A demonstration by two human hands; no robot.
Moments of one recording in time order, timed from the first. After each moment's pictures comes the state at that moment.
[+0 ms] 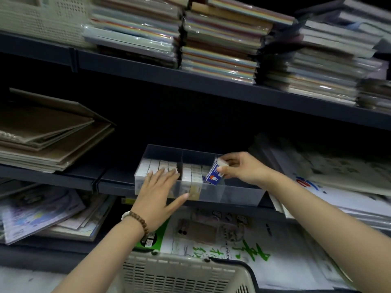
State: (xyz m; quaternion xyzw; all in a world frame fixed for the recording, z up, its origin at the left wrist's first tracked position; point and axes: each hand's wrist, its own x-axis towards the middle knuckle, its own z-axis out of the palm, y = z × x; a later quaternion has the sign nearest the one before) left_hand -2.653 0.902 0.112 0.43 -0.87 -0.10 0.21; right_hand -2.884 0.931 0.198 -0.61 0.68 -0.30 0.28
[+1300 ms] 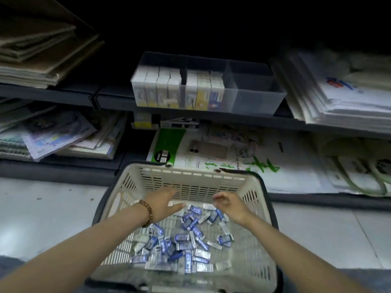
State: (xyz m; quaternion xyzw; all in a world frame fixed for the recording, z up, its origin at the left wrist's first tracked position) left_hand -2.617 0.985 -0.062 0.41 -0.85 -0.30 -0.11; right_hand -2.842 1.072 -0.099 -0.46 0.72 -0.24 0.45
